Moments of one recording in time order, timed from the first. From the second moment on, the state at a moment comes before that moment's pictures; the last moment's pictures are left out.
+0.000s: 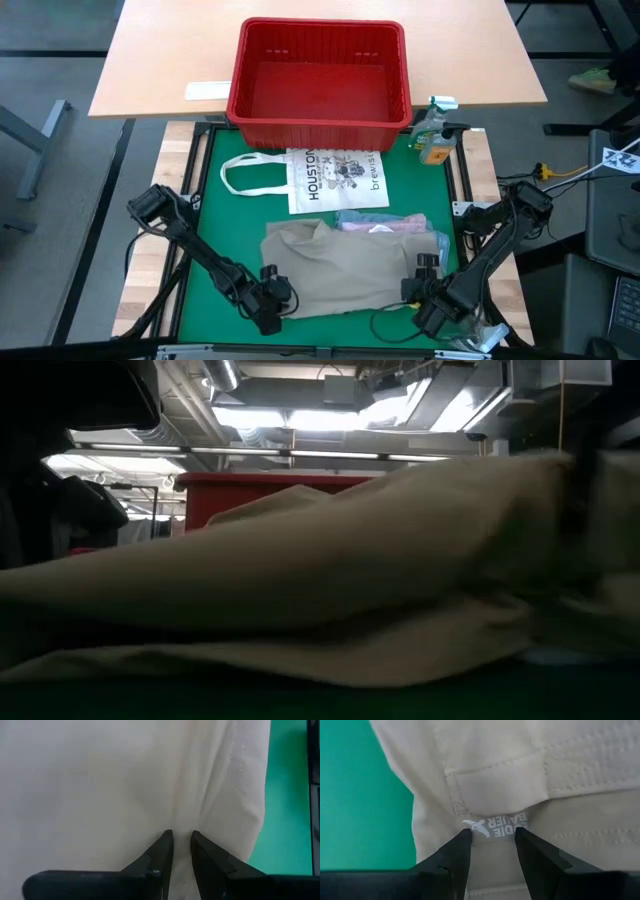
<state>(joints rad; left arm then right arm) -0.72 1.89 0.99 -0.16 -0.29 -0.89 0.91 1.67 1.17 -1.11 0.13 0.92</state>
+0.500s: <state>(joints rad) -0.72 1.90 1.07 -0.35 -0.24 -0.89 0.91 1.67 1.15 -1.14 0.07 0.91</state>
